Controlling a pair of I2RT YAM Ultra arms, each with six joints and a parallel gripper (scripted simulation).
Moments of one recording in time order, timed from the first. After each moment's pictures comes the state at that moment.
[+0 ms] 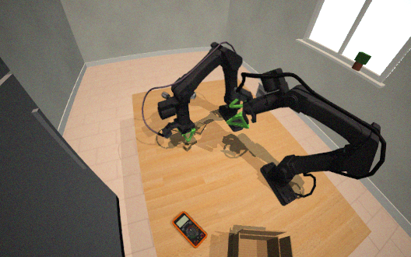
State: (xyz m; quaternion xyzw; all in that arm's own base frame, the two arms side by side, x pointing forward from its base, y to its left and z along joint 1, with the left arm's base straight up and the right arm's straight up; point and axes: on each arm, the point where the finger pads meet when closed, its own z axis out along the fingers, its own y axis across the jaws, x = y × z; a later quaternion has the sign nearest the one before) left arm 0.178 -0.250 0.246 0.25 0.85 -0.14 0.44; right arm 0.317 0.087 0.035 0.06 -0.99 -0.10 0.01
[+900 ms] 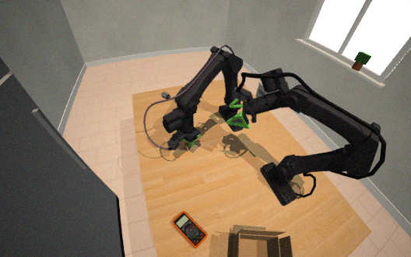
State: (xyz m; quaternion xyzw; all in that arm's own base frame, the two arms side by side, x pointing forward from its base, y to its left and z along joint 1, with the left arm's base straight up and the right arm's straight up) left arm 0.178 -0.250 0.246 0.25 0.85 -0.14 0.44; right arm 0.315 0.107 0.019 0.24 -0.97 0.00 0.01
